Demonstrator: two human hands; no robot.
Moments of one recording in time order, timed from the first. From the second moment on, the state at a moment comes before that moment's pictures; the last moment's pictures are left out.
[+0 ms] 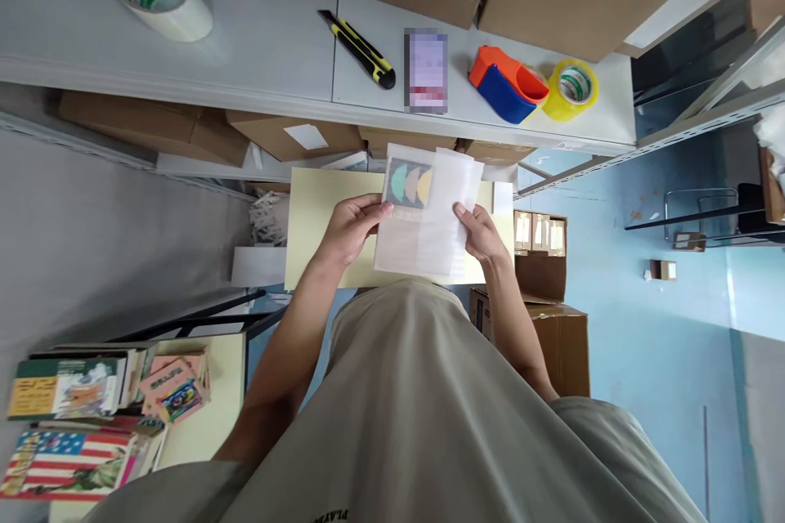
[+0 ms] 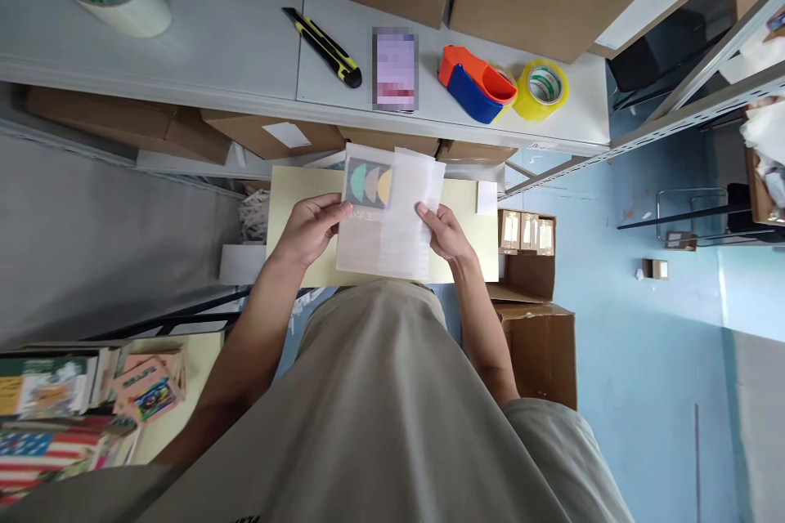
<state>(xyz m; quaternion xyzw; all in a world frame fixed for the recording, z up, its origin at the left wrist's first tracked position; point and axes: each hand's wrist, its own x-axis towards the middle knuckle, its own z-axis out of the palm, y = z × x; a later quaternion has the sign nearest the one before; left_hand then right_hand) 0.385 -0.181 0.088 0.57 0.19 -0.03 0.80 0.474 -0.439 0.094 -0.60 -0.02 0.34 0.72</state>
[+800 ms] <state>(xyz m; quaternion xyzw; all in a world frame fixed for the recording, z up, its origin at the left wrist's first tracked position) 0.379 -0.235 0.018 0.66 0.25 0.08 0.70 0.446 -0.400 0.054 -0.71 -0.11 0.24 0.65</state>
